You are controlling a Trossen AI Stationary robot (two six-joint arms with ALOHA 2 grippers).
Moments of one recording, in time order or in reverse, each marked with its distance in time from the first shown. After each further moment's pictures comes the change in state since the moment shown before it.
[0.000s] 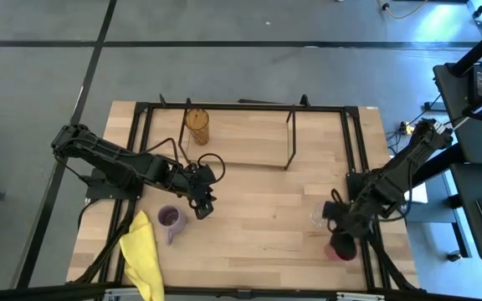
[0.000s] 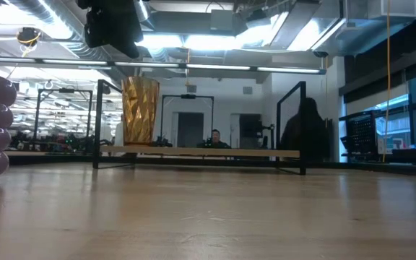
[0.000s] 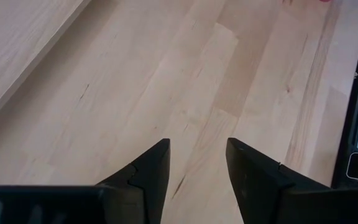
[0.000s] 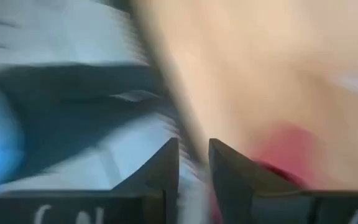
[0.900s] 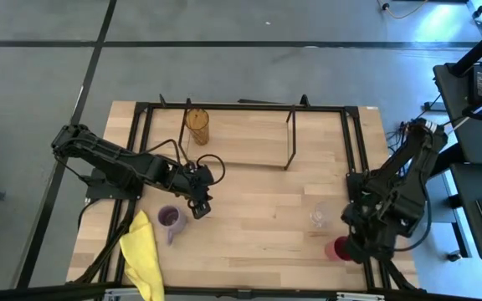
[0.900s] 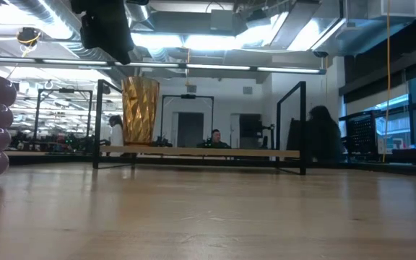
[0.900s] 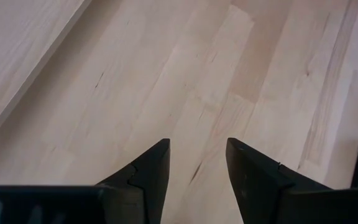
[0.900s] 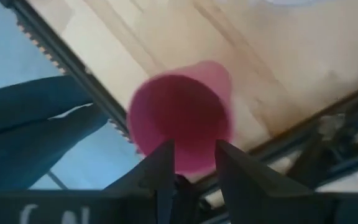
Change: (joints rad) left arm 0.000 0.000 0.000 -0.066 -0.004 0.026; right arm 0.269 0.072 0.081 -0.263 0.147 0.483
